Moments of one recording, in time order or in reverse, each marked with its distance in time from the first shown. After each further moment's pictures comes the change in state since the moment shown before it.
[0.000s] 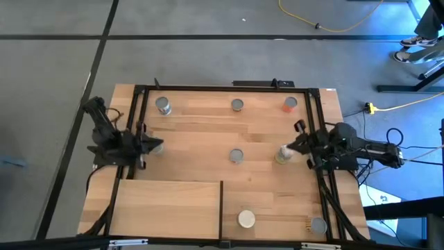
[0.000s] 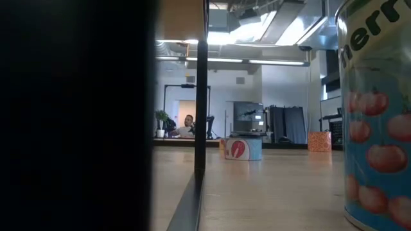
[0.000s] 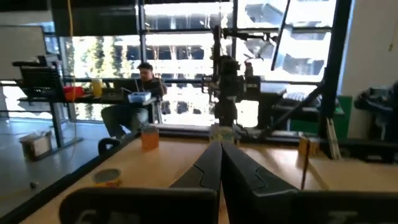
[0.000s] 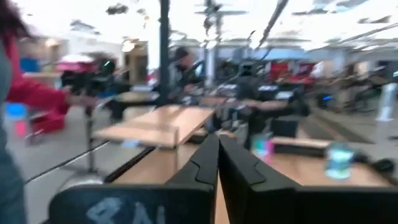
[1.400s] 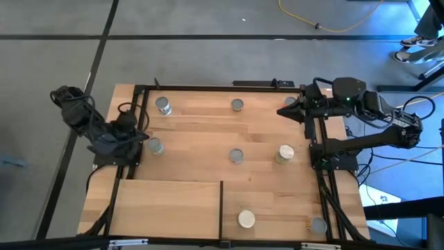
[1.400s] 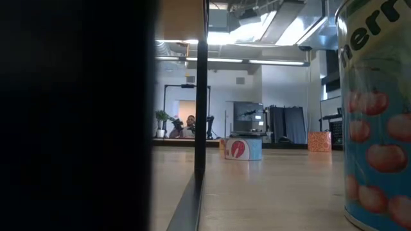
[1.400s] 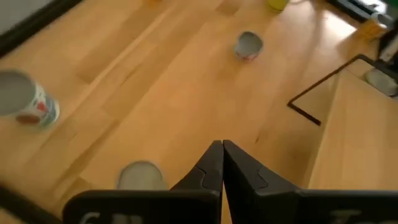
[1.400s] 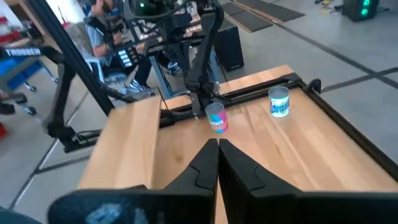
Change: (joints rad) left arm 0.177 0.720 1.037 -1.724 0.430 -1.487; right arm 0.000 0.904 1.208 -0.798 0.248 0.193
